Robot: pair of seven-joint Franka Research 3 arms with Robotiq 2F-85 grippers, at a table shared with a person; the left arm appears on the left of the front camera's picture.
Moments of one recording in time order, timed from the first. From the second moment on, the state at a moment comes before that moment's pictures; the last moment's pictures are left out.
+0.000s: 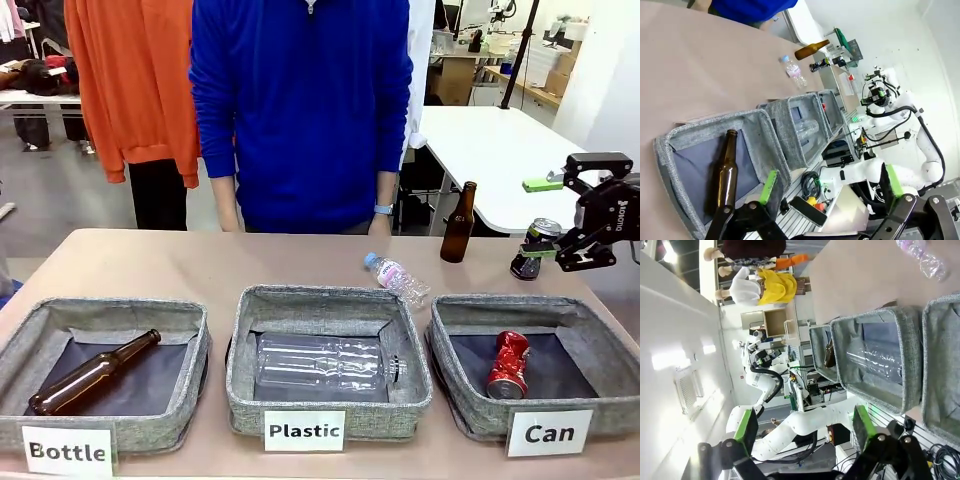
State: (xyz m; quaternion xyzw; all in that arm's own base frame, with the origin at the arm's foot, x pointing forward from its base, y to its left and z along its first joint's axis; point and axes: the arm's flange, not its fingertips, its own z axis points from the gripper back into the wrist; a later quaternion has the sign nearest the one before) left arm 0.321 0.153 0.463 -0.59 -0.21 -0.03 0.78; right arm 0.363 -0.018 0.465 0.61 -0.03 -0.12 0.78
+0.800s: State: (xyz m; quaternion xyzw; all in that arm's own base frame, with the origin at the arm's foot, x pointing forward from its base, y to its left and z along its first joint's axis) left arm 0.321 0.153 0.463 -0.59 -0.21 -0.03 0.78; right arm 0.311 -0.217 0.470 0.31 -0.37 -0.05 0.87
